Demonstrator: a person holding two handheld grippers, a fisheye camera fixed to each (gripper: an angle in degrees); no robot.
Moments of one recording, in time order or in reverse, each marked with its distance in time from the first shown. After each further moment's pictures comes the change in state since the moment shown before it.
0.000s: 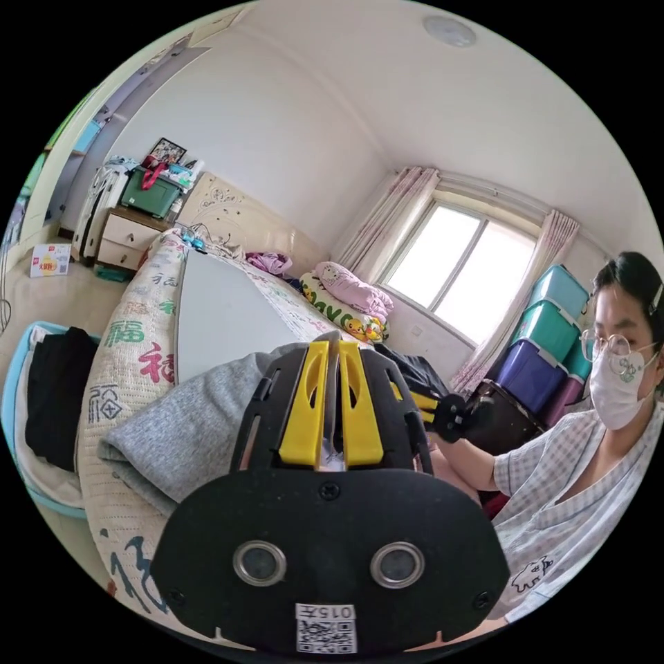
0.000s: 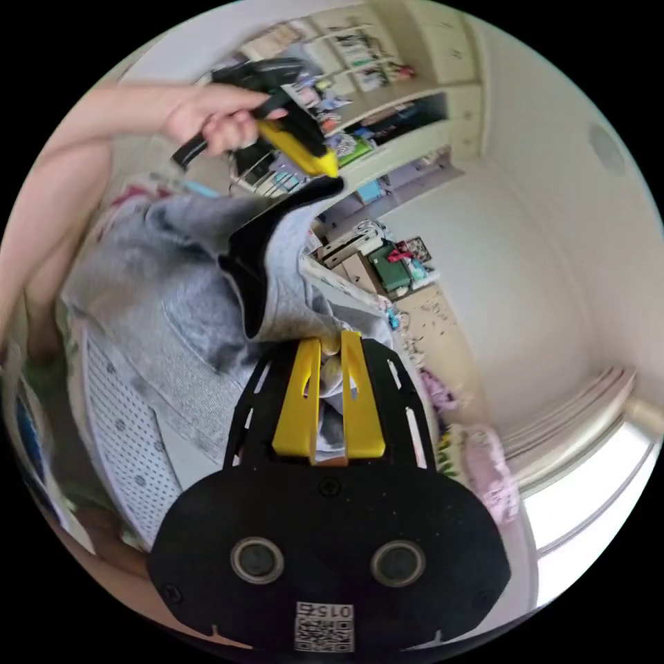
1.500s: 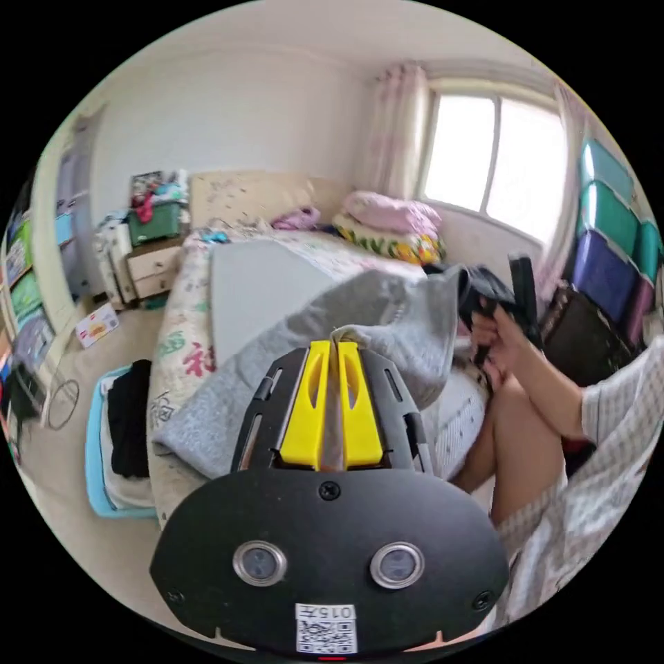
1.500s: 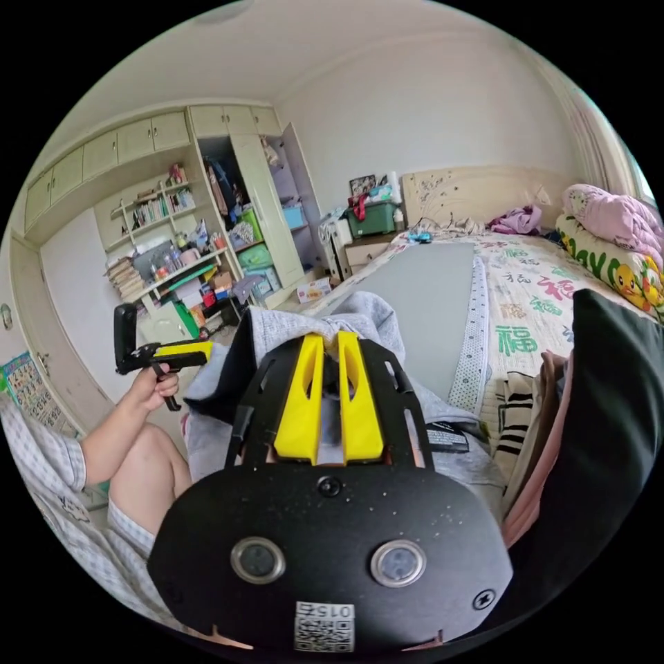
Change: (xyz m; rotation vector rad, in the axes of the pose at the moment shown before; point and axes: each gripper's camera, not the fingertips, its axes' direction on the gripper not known) left arm 0.103 0.168 0.111 -0.349 -0.329 0.312; right arm 0.271 -0.032 -0.026 0.132 -0.487 1.022
